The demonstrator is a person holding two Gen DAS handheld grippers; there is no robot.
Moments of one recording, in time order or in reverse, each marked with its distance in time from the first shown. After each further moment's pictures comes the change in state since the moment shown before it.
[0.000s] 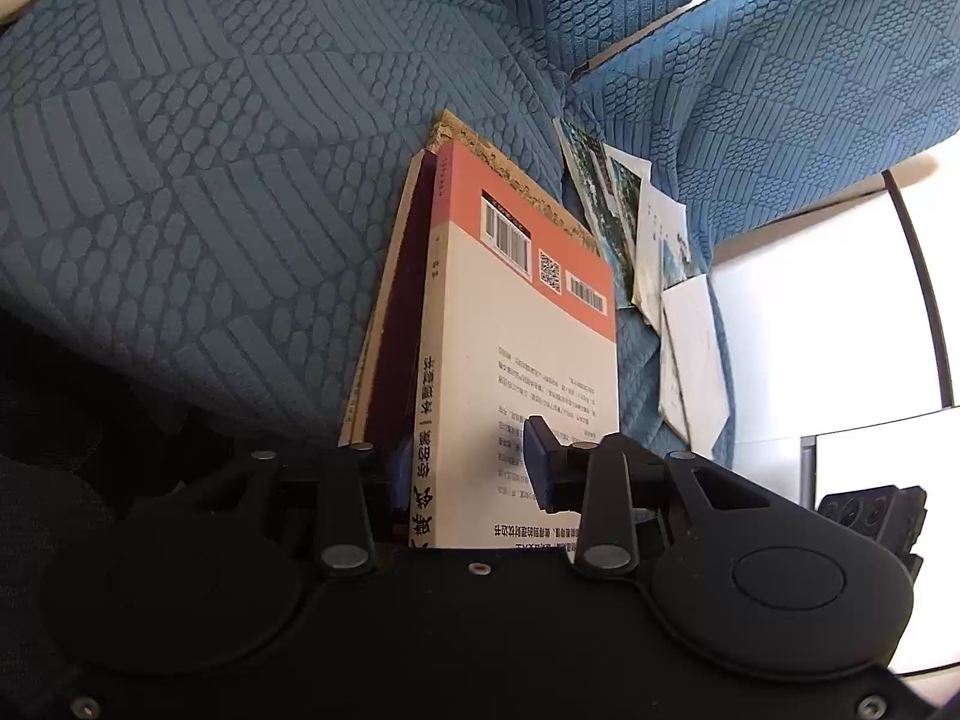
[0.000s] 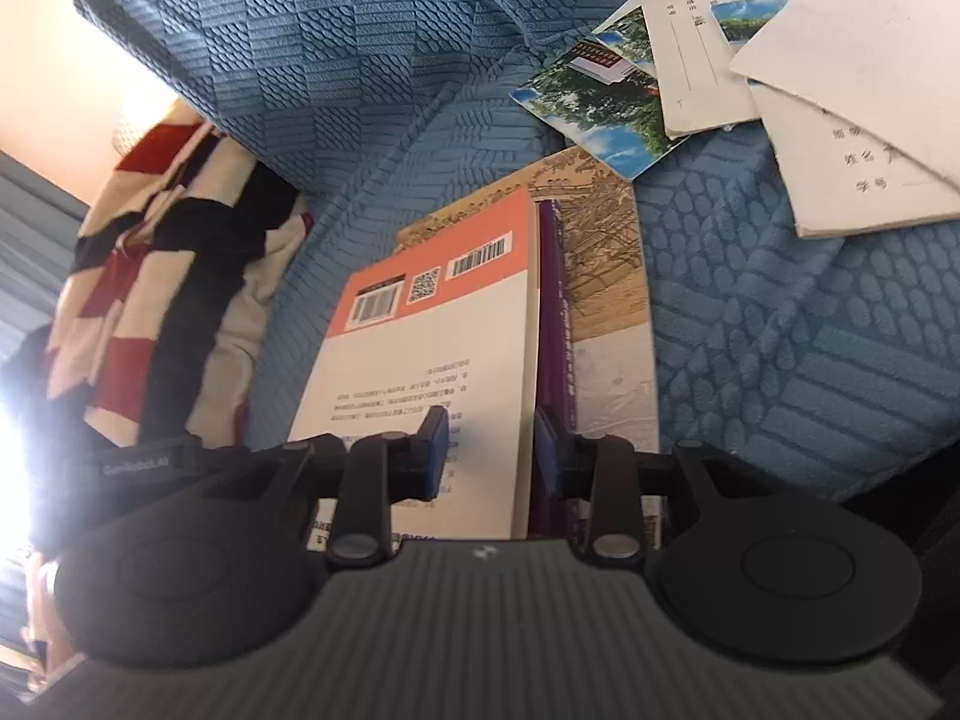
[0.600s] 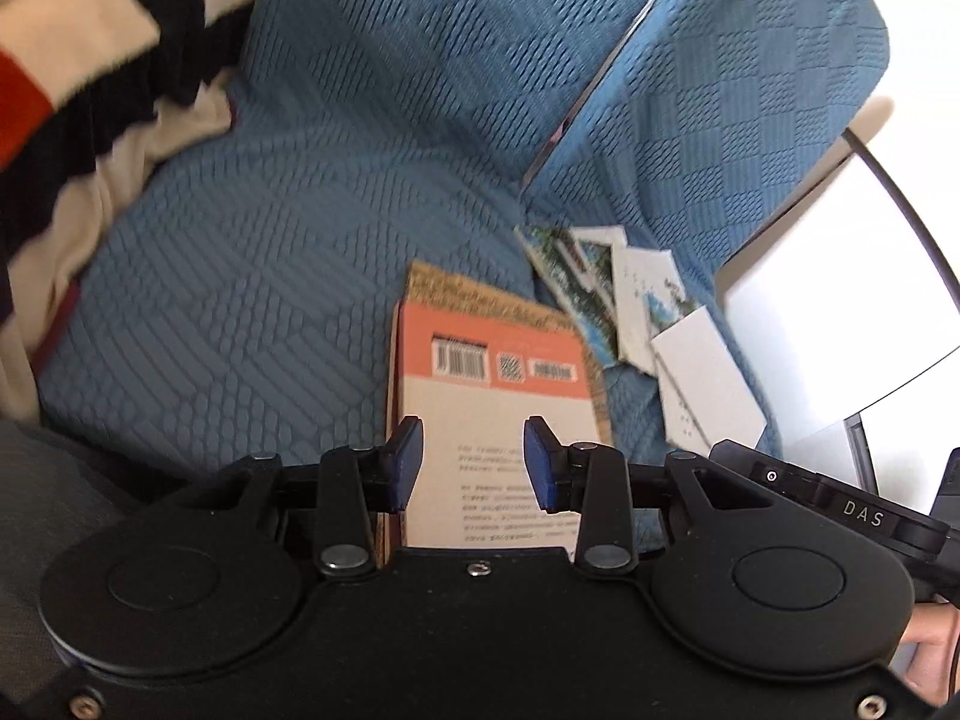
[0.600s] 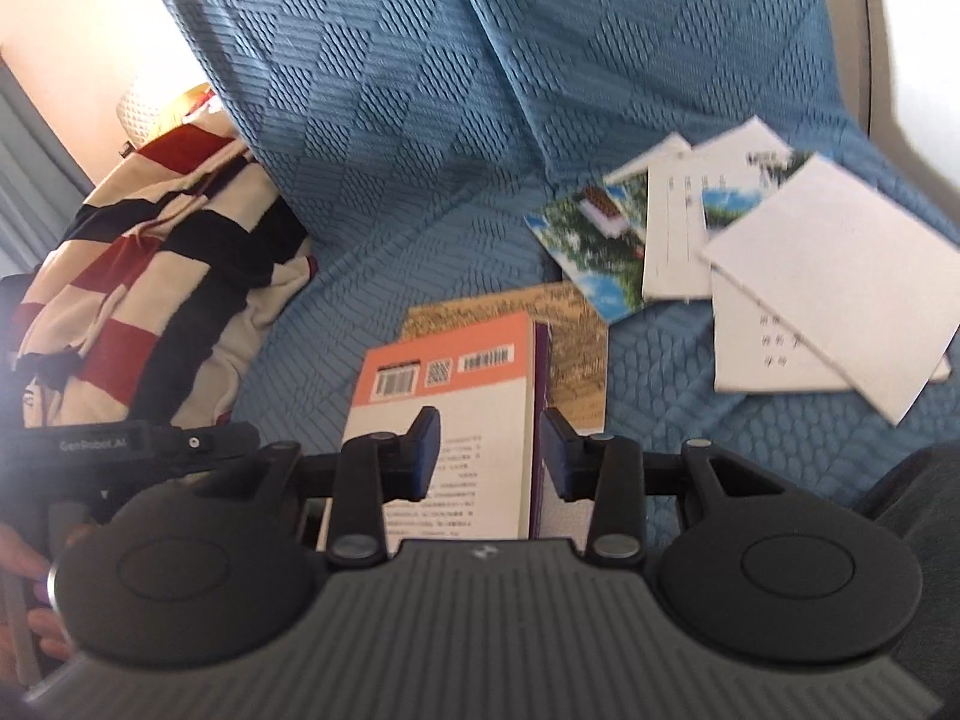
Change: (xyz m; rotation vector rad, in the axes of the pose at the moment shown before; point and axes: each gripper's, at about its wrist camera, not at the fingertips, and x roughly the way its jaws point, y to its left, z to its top) left arm -0.083 -0.075 -0.015 0.265 -0.235 0.165; right arm -0.085 0.053 0.011 -0.224 -0.181 -0.122
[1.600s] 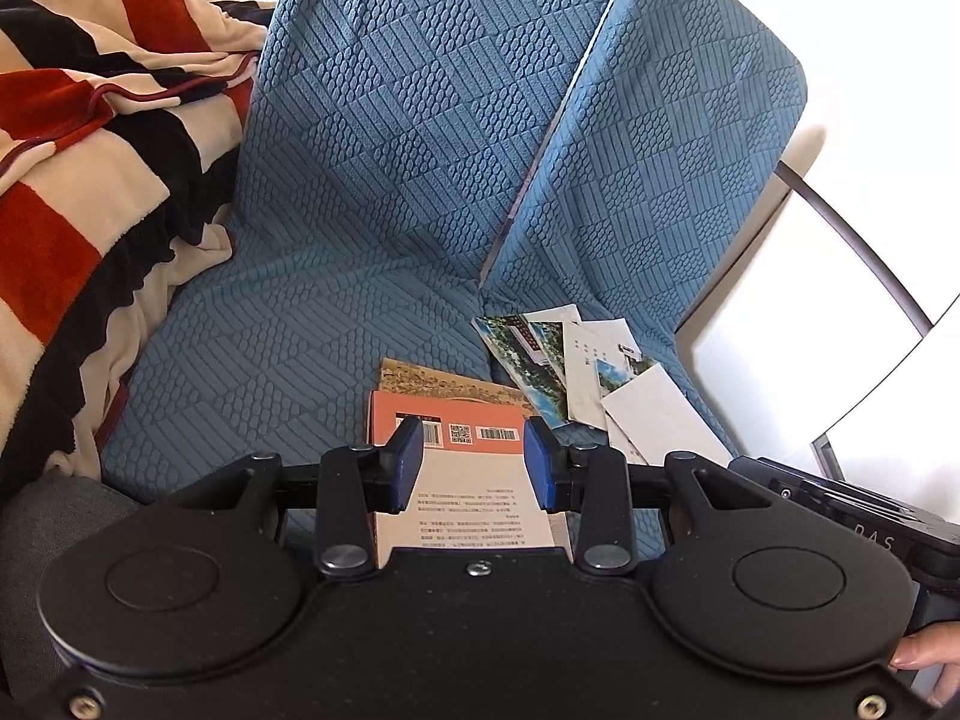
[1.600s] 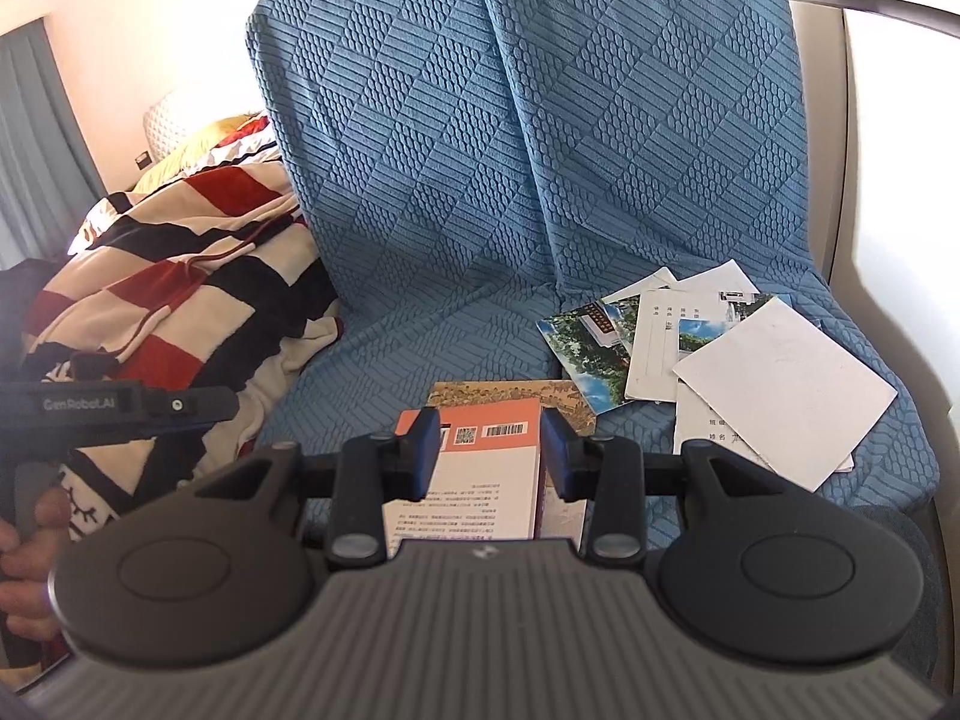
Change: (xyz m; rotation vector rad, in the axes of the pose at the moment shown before) left arm -0.088 -0.056 -0.008 0.091 -0.170 0.030; right arm -0.080 0.046 -0.005 -0.131 -0.147 -0.066
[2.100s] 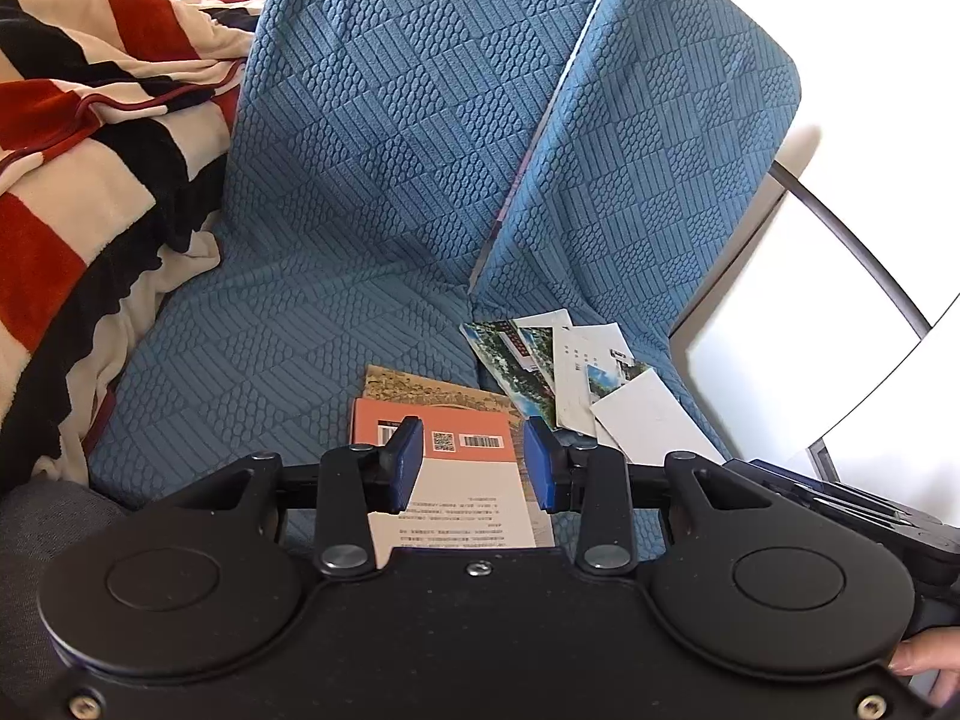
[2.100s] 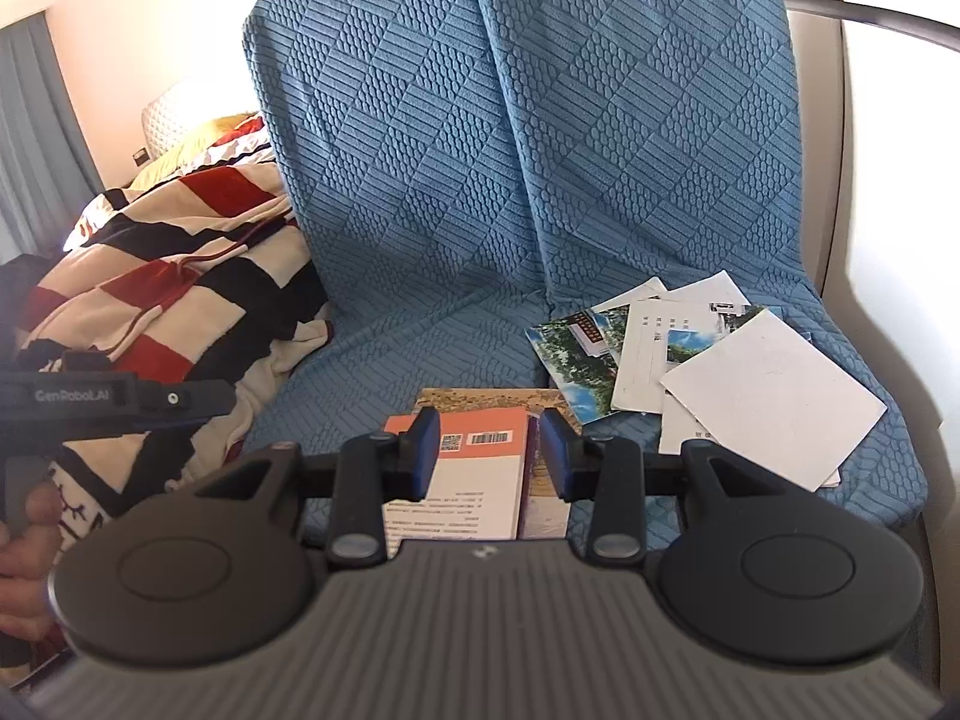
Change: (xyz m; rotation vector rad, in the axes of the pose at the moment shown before) left arm 0.006 -0.018 0.004 0.011 -0.009 -0.001; right arm -0.002 -0.012 0.004 -0.006 -0.005 -0.014
